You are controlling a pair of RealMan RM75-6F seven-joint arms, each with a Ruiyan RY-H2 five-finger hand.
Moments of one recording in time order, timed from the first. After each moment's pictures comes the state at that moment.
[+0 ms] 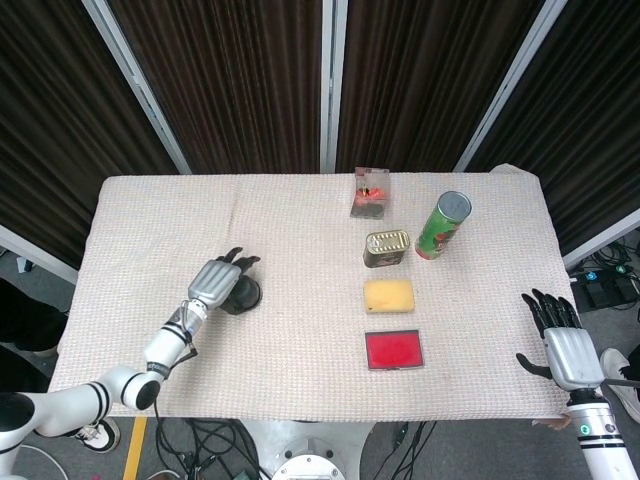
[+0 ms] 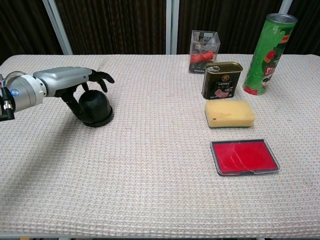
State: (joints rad) left arm -0.77 -1.65 -0.14 -1.19 1.19 0.81 0.11; right arm 0.15 -1.27 0.03 -1.35 -1.48 1.34 0.08
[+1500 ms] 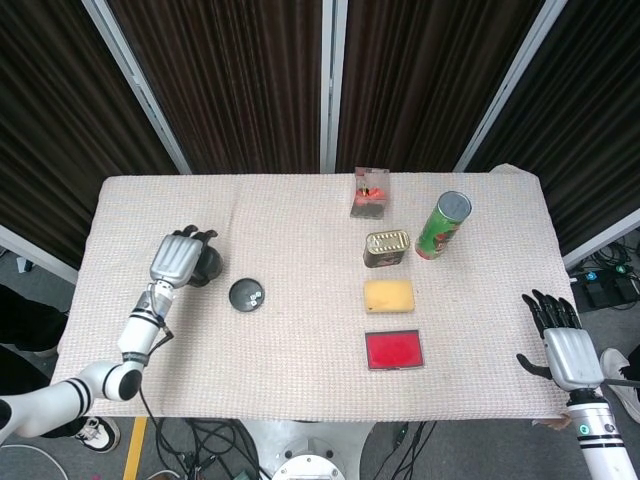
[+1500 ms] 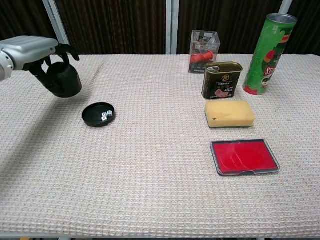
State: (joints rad) left arm -0.73 -1.58 -0.18 -1.16 1.10 0.92 0.27; right arm 0.15 -1.27 0.03 -1.35 -1.47 1.33 0.06
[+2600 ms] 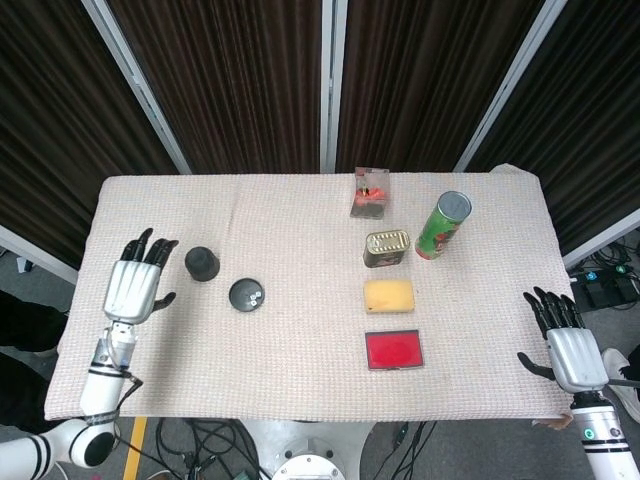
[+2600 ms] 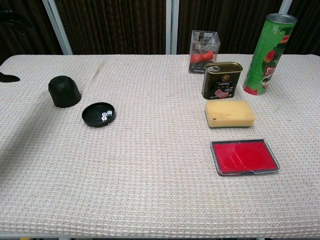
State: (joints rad) left arm -0.48 -1.47 -0.08 -1.48 1.30 1.45 0.40; right arm 0.14 -1.25 0.02 -1.36 -1.53 1.40 0.09
